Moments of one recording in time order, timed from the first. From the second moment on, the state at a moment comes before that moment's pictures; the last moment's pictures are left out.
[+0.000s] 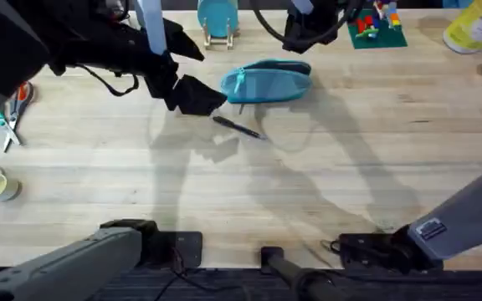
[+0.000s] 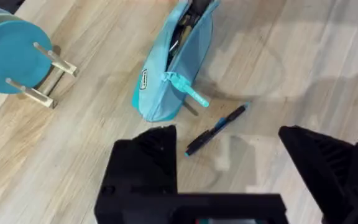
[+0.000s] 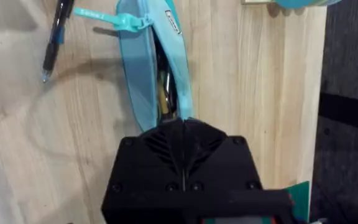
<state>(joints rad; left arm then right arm) 0.00 1.30 1.16 -0.95 0.73 0.88 0.40 1.87 1.83 -1.09 -0.19 -1.08</state>
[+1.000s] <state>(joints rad) 0.00 1.30 1.16 -0.95 0.73 0.88 0.40 1.99 1.83 -1.10 -0.21 -1.12</state>
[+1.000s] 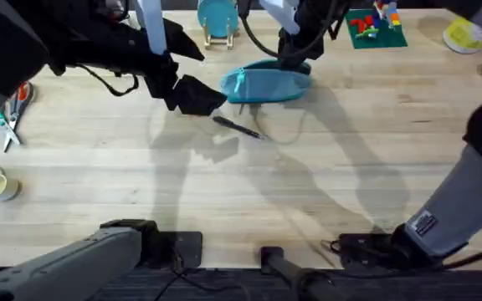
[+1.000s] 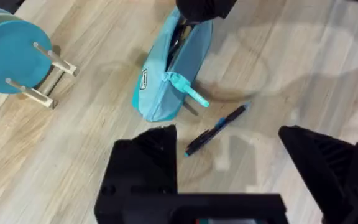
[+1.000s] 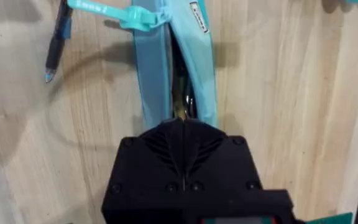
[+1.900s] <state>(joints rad) 0.00 1.30 1.16 -0.95 0.73 0.88 0.41 2.09 1.83 -1.03 -0.21 -1.10</state>
